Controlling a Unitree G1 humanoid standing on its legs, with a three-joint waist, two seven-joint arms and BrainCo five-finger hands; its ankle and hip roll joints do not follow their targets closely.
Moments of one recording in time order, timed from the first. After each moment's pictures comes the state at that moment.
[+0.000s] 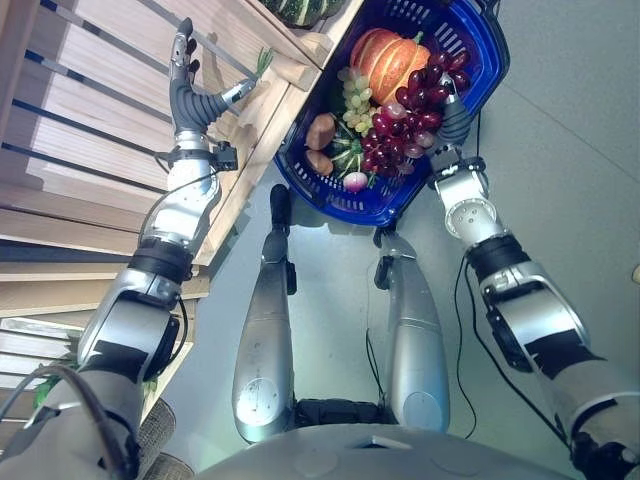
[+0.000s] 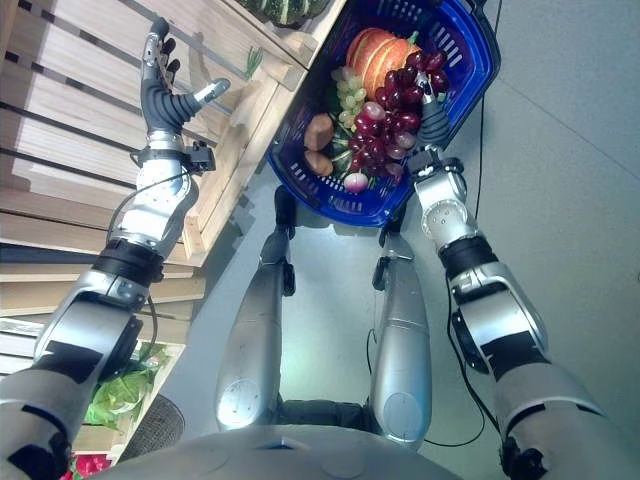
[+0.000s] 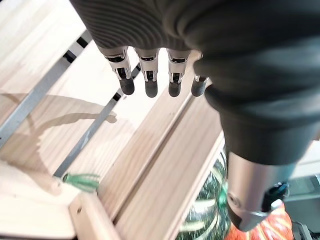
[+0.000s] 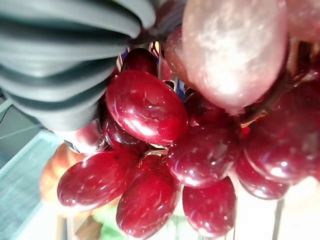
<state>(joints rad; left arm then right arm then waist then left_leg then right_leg) -0.82 0.50 -0.30 0.62 -0.32 -0.36 0.45 -0.93 -0.40 0.31 0.85 1.32 -0.20 0.19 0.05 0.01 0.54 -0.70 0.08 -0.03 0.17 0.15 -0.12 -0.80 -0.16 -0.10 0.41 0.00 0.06</state>
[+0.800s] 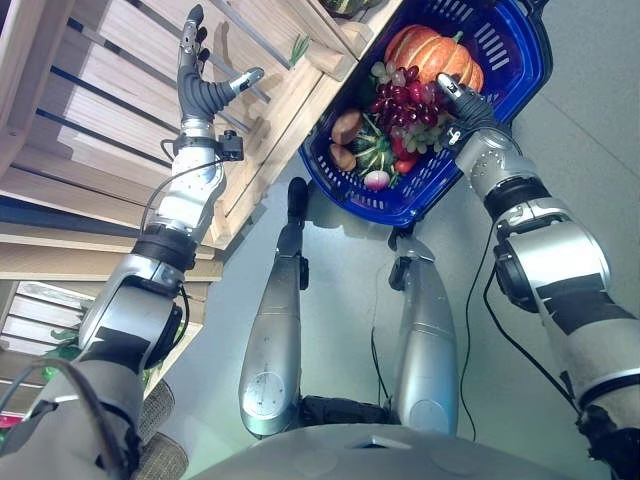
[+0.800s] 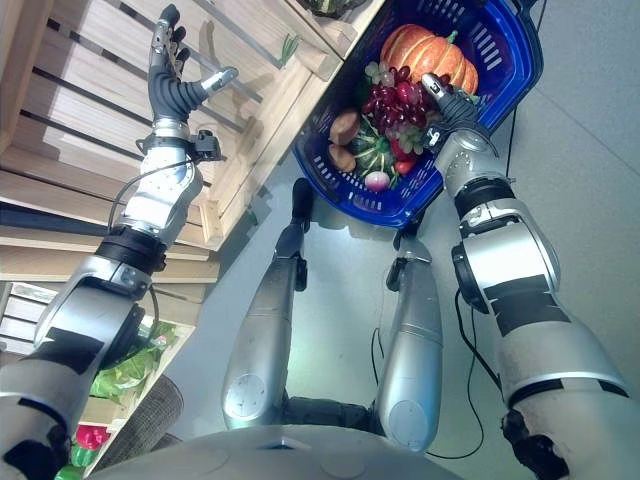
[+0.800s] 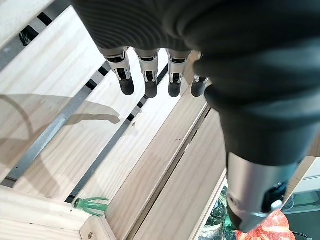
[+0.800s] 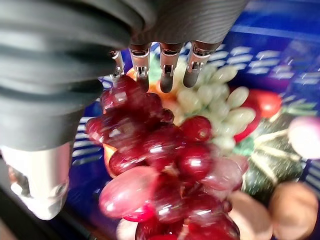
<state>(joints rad) -0.86 0.50 -0.36 0.63 -0.35 -0.37 0.43 -1.22 -0.42 0.28 1.30 0.82 0.09 -0.24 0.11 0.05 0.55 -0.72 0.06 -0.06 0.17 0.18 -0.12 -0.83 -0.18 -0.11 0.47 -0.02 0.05</state>
